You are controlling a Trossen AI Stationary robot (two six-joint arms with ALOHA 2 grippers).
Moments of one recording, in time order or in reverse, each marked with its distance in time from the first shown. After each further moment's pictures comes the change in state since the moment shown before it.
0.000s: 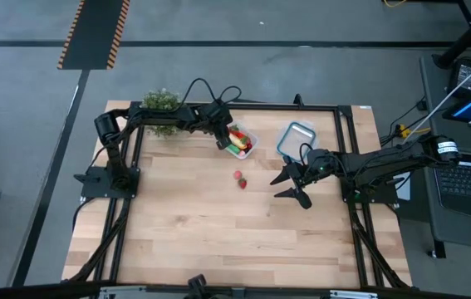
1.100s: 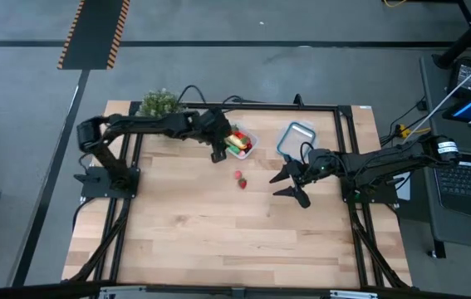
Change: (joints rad) left arm -0.135 -0.176 -0.032 -0.116 0.083 0.062; right arm 0.000 -0.001 0.000 0.031 0.022 0.049
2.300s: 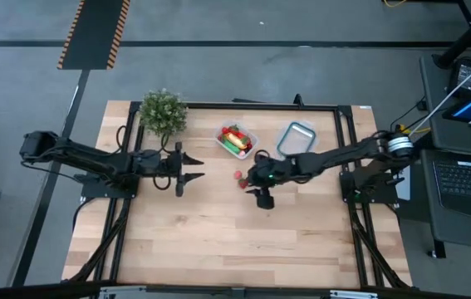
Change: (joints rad) left arm -0.391 -0.728 -0.888 0.836 -0.174 -0.178; right arm 0.069 0.519 0.560 -0.470 0.291 -0.135
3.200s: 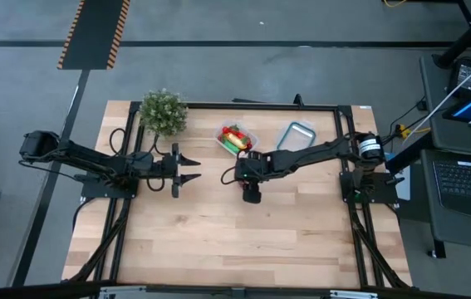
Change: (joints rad) left arm -0.009 -0.003 -0.132 0.261 0.011 0.033; right arm -0.043 0.279 0.316 -0.358 0.115 0.058
